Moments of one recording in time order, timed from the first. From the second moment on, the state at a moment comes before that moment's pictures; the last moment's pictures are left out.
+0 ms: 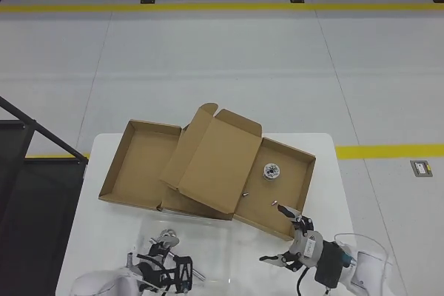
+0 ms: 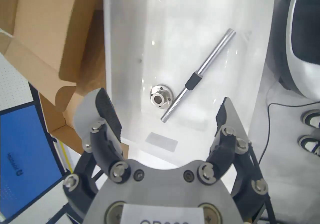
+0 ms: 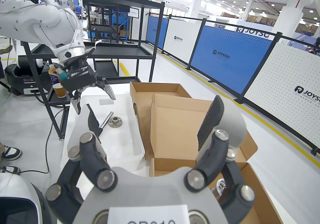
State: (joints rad) left arm 1.55 -1.03 -1.39 -2.14 2.16 -1.01 -0.33; right arm -1.38 -1.17 1.44 -1.79 -1.73 -0.86 -0.67
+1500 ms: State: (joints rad) left arm 0.85 -0.86 -0.64 -1.69 1.57 -1.01 -0.81; right arm -1.38 -1.17 1.44 -1.79 -1.73 -0.86 -0.67
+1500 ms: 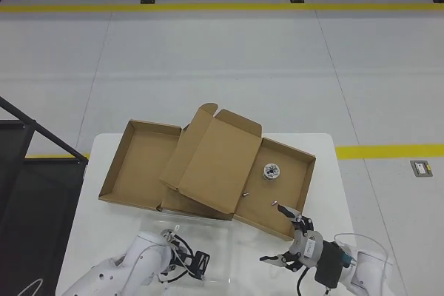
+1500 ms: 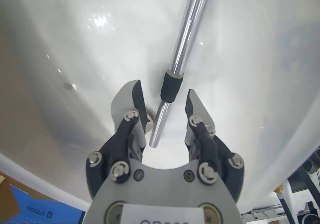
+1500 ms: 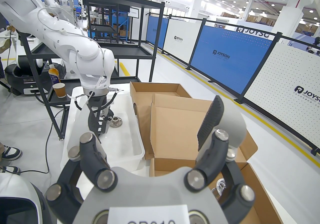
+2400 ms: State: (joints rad) left arm 0.92 -0.82 -0.78 -1.91 1.44 -0.93 -0.88; right arm -1.38 -1.17 1.44 -1.79 -1.73 -0.86 -0.67
